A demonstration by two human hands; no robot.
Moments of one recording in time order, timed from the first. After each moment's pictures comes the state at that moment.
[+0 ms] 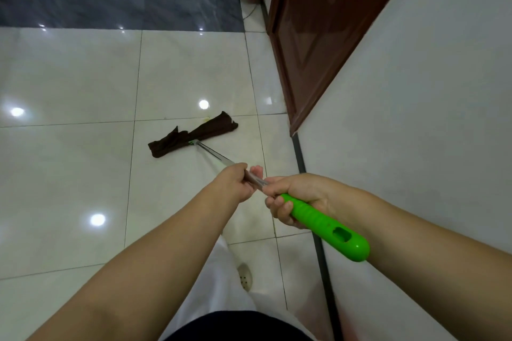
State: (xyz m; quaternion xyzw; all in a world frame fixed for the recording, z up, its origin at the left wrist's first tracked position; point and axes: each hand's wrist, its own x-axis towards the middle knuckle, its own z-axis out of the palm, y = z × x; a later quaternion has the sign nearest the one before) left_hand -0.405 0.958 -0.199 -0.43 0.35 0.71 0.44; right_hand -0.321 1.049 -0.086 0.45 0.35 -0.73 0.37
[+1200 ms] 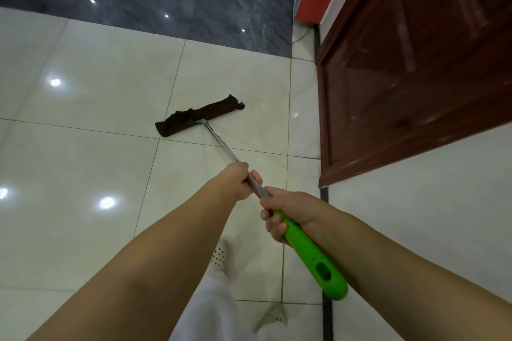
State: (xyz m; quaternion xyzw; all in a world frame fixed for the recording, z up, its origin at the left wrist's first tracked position) left_hand -0.708 0.972 -0.250 -0.45 0.40 0.69 0.40; right_hand -0.614 1.063 -0.138 0.43 0.44 -0.69 0.39
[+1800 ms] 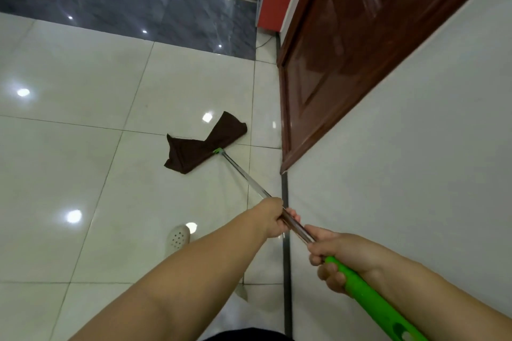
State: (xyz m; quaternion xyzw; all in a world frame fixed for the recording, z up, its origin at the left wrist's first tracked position) left_hand -0.433 1.143 -0.218 -0.36 0.39 0.66 0.53; right_hand -0.338 1.223 -0.086 0.48 0.46 -0.66 0.36
